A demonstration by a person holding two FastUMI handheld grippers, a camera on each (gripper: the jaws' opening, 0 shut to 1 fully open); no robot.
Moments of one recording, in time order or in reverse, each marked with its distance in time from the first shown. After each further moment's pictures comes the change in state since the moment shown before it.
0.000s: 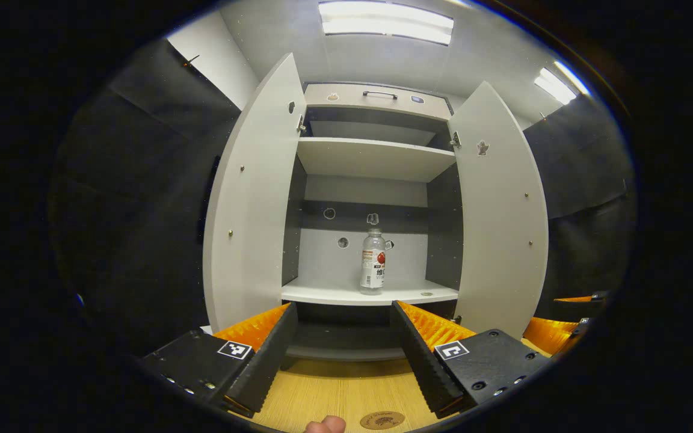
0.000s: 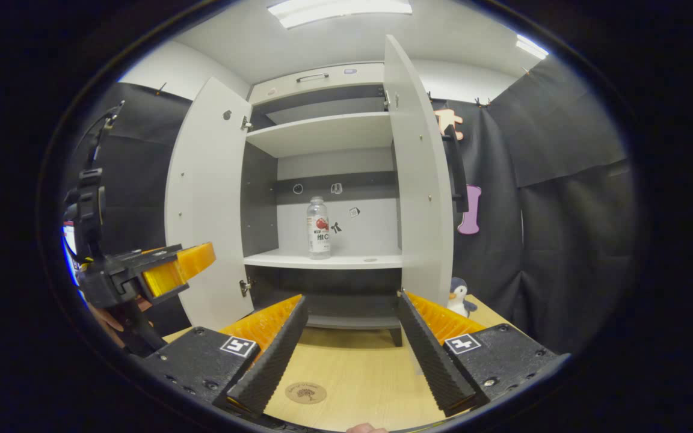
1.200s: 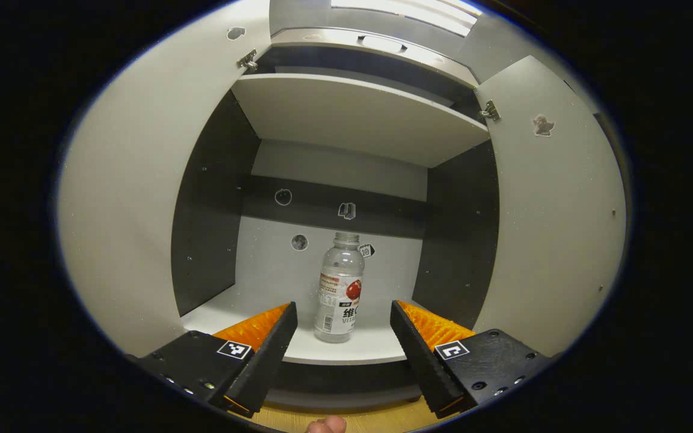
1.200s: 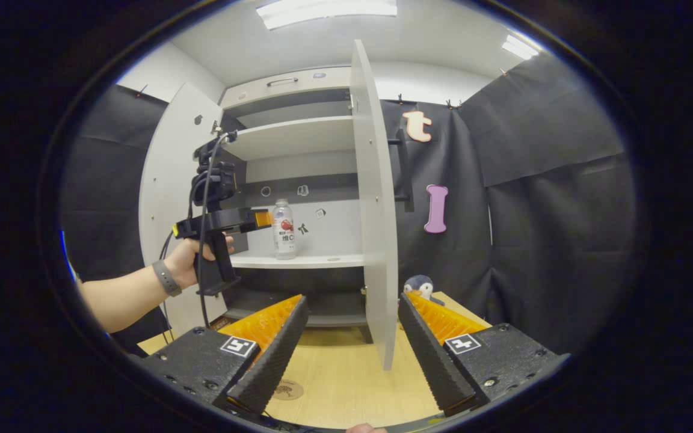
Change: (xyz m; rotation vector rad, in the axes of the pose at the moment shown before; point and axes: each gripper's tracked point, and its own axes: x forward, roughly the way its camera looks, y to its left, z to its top) left arm 0.244 -0.043 -0.017 -0.070 0.104 -0.101; right arm -0.023 -0.053 0.002 0.029 -0.010 -0.154
